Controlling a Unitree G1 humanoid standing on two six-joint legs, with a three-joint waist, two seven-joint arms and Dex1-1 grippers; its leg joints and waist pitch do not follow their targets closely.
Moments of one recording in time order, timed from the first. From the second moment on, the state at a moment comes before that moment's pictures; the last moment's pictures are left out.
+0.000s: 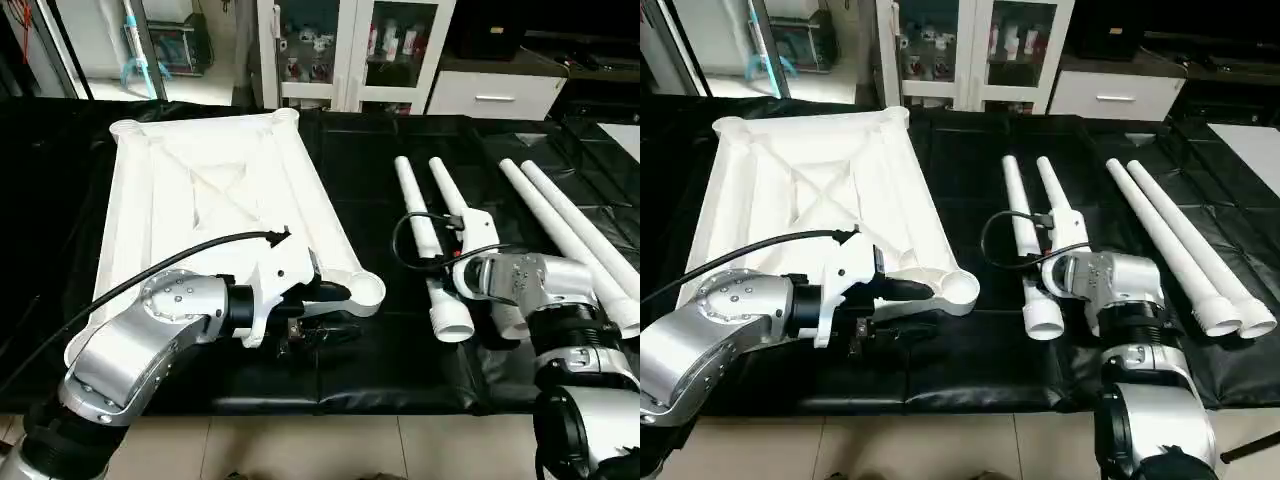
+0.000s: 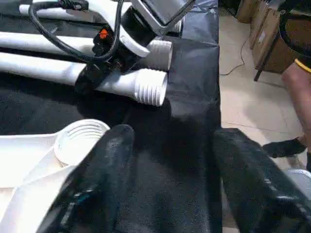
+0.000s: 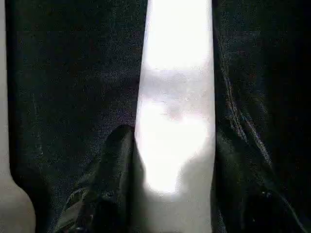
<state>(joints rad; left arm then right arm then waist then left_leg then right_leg) -0.35 0.52 -0.30 -0.36 -0.34 0.69 -0.94 -0.73 -0.28 -0.19 0.69 0.26 0.93 0.26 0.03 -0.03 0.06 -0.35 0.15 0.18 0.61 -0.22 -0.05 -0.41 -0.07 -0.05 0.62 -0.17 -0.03</state>
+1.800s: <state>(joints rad) -0.68 -0.06 0.22 -0.02 -0.67 0.75 -0.29 -0.39 -0.36 0.24 -0.24 0.00 0.38 0.42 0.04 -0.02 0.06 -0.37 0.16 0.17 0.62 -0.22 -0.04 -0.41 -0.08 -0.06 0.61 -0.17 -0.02</state>
